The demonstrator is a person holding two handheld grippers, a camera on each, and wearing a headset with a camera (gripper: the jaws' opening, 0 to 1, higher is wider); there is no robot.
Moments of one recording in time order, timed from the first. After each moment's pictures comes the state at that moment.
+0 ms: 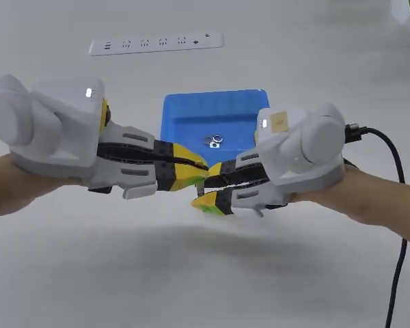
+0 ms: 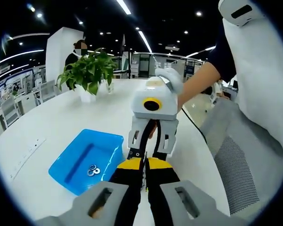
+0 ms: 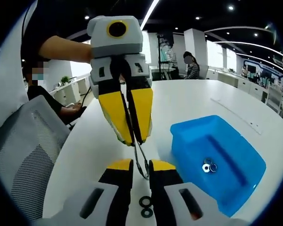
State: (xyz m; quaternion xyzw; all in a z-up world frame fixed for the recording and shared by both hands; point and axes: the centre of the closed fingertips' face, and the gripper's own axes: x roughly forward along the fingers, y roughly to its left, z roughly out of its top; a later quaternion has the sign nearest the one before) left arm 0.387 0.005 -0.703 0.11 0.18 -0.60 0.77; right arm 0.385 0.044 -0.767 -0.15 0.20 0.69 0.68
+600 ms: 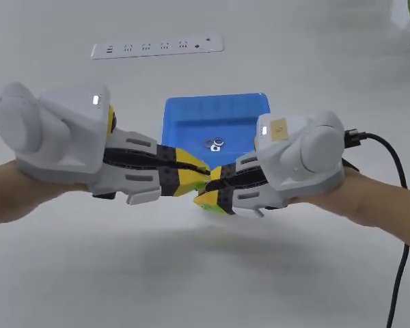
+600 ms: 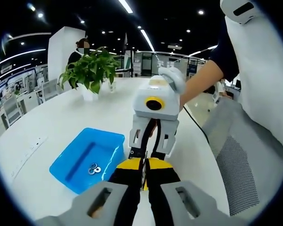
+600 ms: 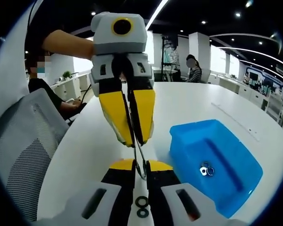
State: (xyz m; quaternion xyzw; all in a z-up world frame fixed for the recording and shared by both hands) left arm 0.387 0.006 -0.706 0.12 0.19 -0.58 0.78; right arm 0.386 0.046 -0.767 -0.17 0.18 0.69 0.68
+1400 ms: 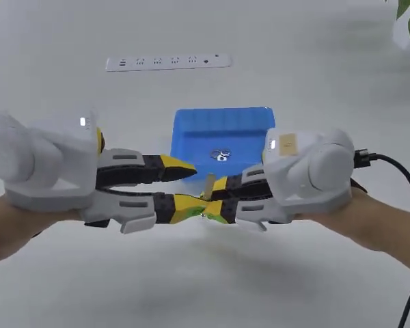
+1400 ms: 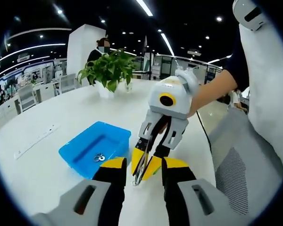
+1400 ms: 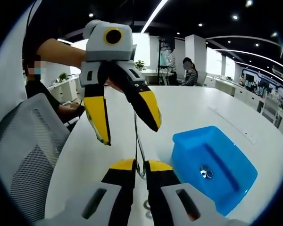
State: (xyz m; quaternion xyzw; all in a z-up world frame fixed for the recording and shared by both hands) left arm 0.367 0.028 -0.694 0.08 0.20 -0.51 0.83; right arm 0.374 0.043 -0.744 -0.17 0.17 0.68 0.69
